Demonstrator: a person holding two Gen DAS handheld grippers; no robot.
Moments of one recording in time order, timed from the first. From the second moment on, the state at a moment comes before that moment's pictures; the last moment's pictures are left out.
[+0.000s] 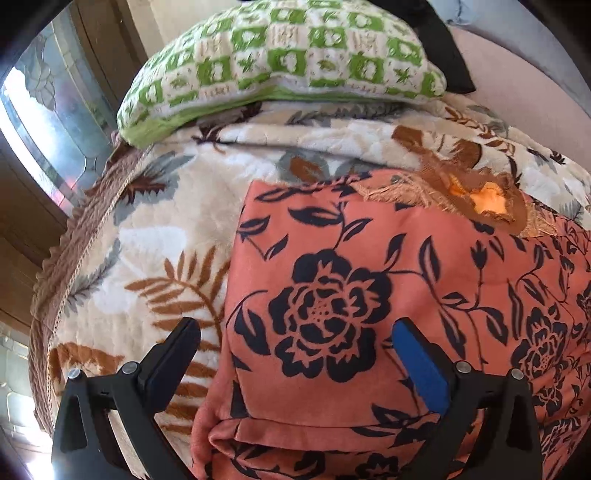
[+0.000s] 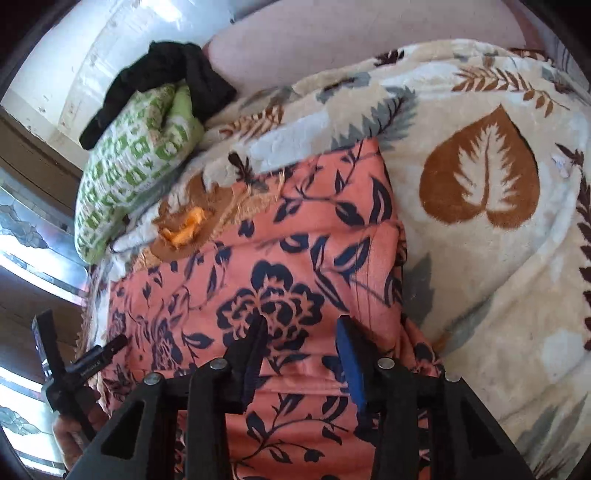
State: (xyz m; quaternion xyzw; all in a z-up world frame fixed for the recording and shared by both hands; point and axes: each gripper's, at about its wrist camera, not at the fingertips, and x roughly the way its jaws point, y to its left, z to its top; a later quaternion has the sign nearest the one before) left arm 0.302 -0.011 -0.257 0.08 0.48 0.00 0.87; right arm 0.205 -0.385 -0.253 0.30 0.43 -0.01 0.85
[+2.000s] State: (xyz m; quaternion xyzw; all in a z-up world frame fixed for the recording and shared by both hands) left arm 0.184 -0.051 -0.251 0.11 0.38 -0.03 0.92; right arm 0.118 -0.338 -0.227 0.29 0.36 0.03 0.88
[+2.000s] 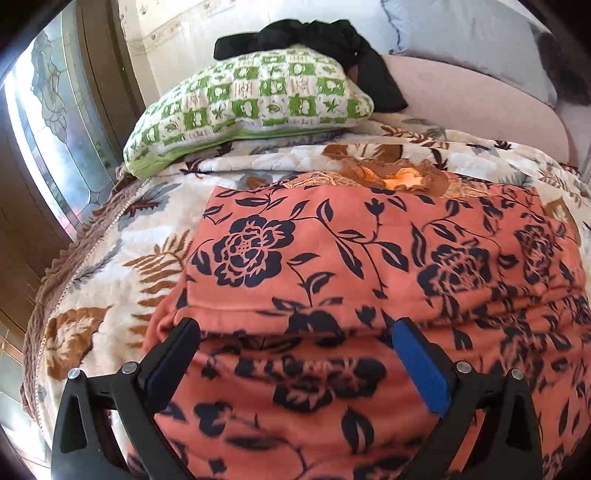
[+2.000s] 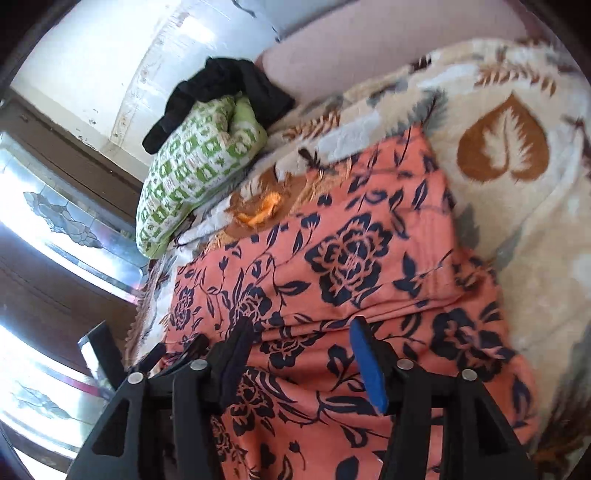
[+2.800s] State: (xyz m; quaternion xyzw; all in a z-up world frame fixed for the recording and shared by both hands) left arm 0.004 -0.019 -0.143 0.18 0.25 -0.14 0.94; right arm -0.107 -0.376 -0.194 0.23 0.16 -0.20 0.94
